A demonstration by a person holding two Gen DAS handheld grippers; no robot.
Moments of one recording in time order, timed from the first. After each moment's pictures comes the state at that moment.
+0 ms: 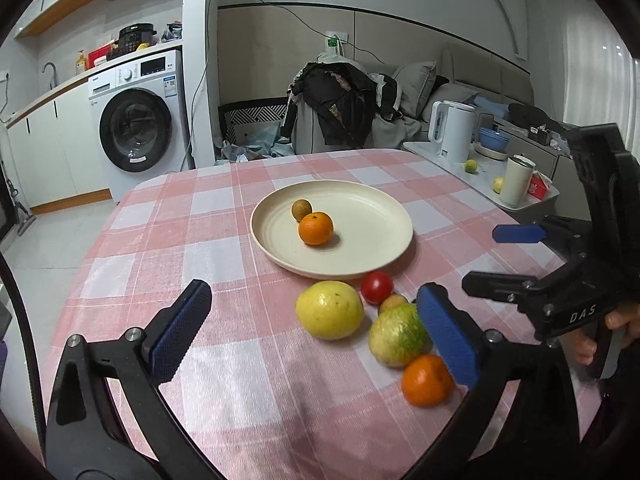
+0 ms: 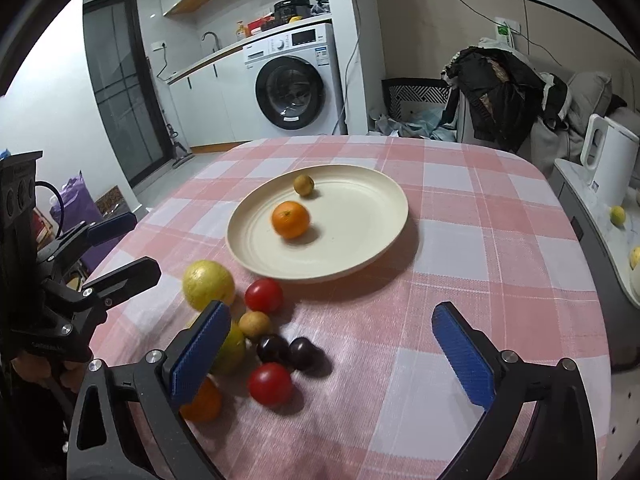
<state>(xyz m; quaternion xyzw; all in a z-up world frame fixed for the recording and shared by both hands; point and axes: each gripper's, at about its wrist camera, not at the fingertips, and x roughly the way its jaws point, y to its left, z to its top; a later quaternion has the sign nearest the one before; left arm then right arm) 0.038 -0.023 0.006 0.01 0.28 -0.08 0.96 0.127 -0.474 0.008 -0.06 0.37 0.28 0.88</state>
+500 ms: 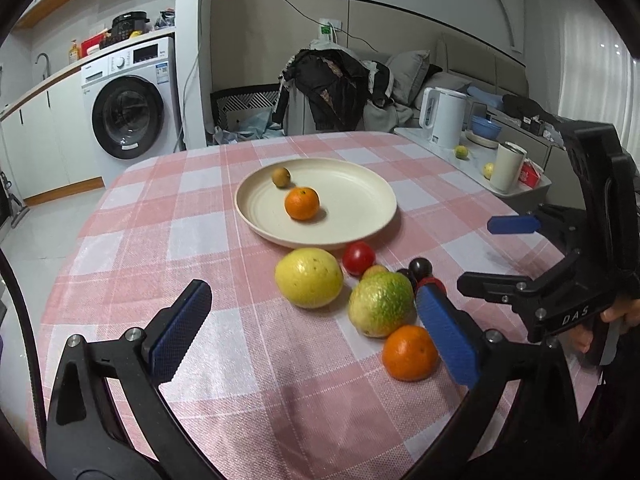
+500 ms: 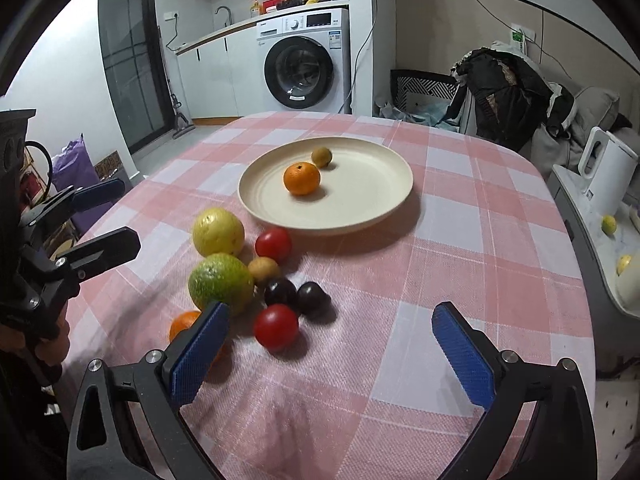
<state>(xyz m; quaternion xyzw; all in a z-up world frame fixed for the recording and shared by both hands) 0.023 -0.038 -0.006 0.01 0.30 -0.09 0.95 0.097 -0.476 -0.001 -0.11 0.39 0.28 0.87</state>
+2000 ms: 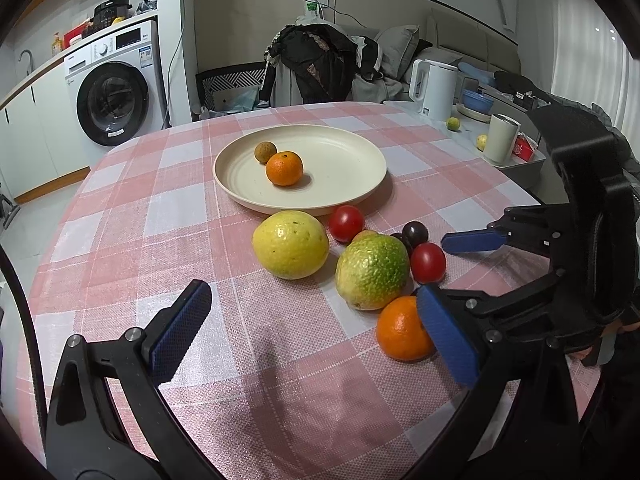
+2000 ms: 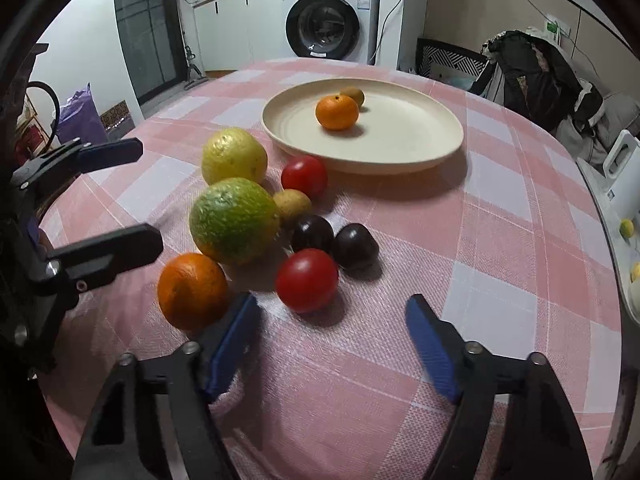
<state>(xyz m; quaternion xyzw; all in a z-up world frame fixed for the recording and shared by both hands) 0.038 -0.047 -0.033 0.02 0.34 -0.11 0.93 0.088 -0.446 -0.042 -0.17 0.44 0.29 0.83</state>
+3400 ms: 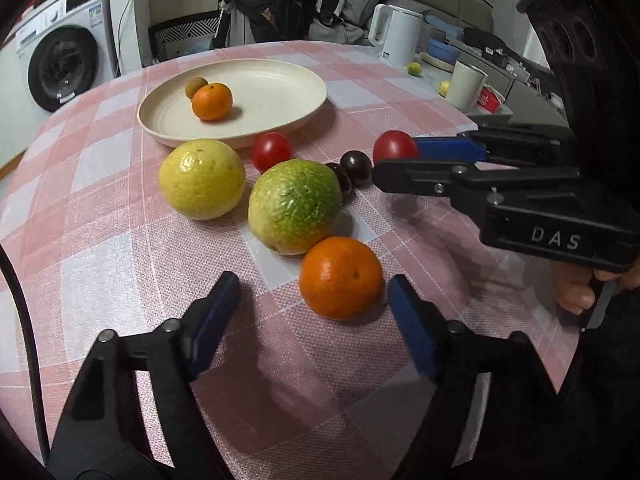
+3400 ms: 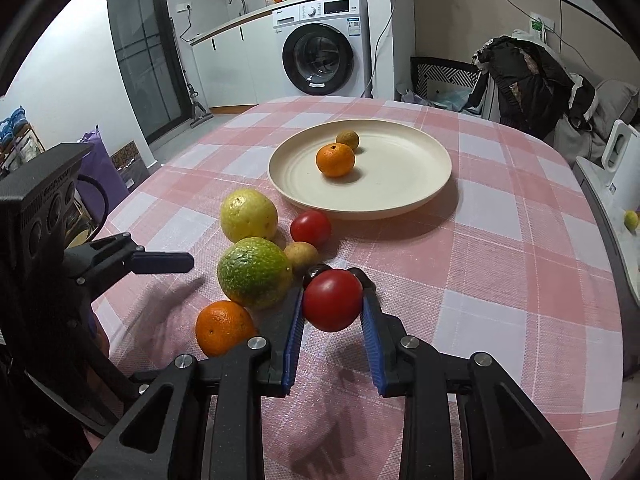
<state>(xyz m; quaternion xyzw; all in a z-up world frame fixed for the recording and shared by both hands) 0.045 -0.085 -0.065 0.02 0.44 -0.19 0.88 0.084 -0.456 -0.011 -0.10 0.41 0.31 0.85</state>
